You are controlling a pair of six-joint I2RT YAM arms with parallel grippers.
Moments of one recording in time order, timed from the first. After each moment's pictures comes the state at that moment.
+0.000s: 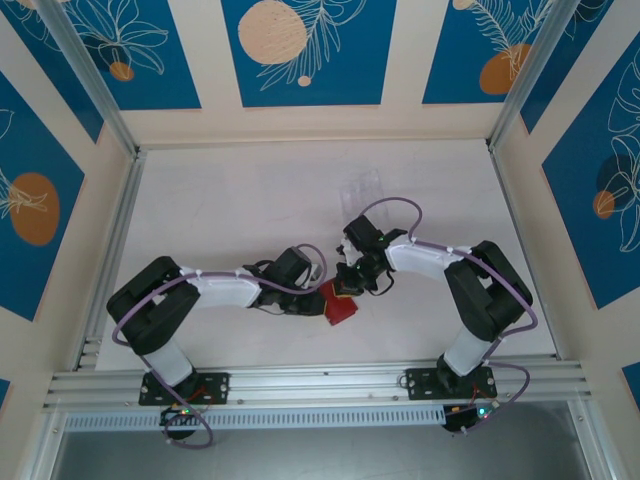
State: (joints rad) left arm -0.85 1.67 0.76 -0.11 0.40 -0.70; right arm 0.62 1.67 0.93 -0.57 -0.47 0.53
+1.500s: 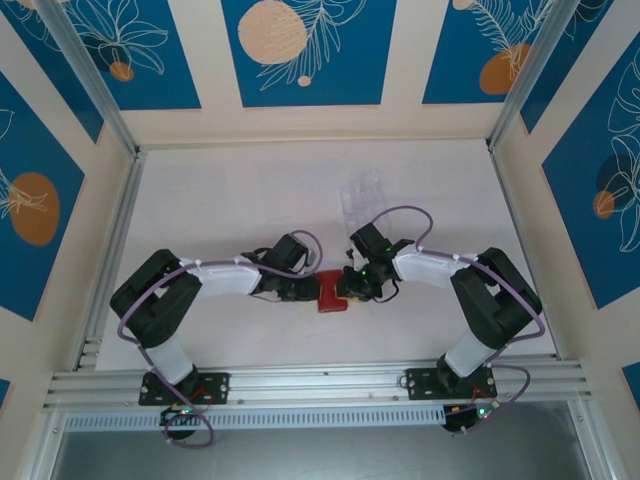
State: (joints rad) left arm -0.76 1.71 0.85 -0.19 0.34 -0.70; right arm 0.61 1.62 0.82 -0.45 -0.43 0.67
